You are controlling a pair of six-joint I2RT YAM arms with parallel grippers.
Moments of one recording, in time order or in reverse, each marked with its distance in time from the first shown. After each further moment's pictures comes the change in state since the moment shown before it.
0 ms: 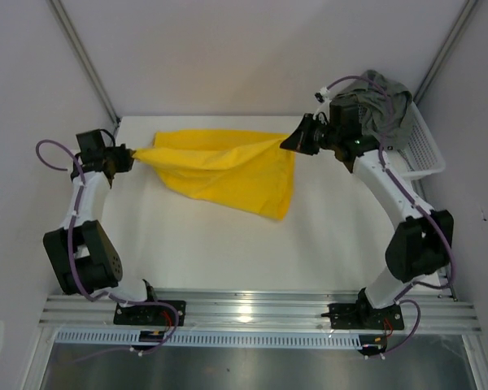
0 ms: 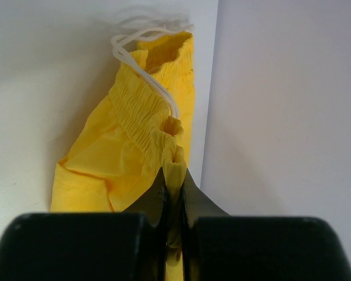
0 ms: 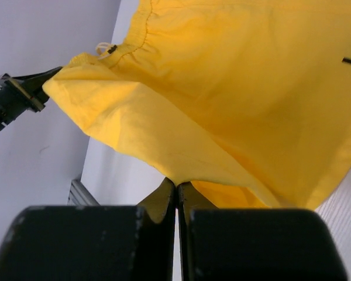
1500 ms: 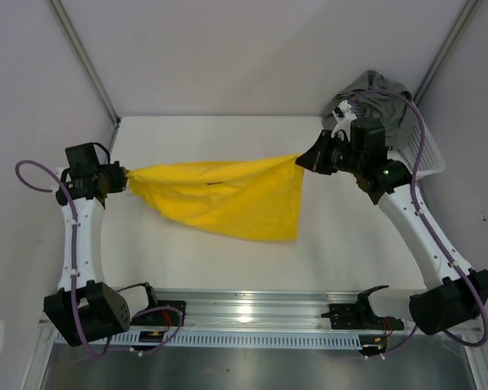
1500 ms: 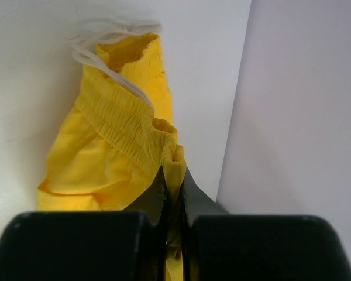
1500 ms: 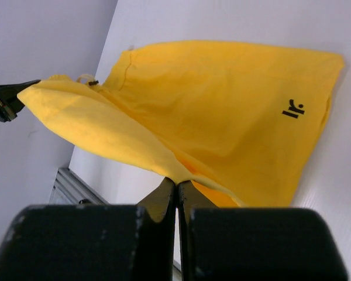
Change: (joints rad) left arm -0.008 -0.395 -0.052 -0.428 -0.108 0.011; right arm 0.044 -0.451 -0.218 -0.174 0.126 -0.060
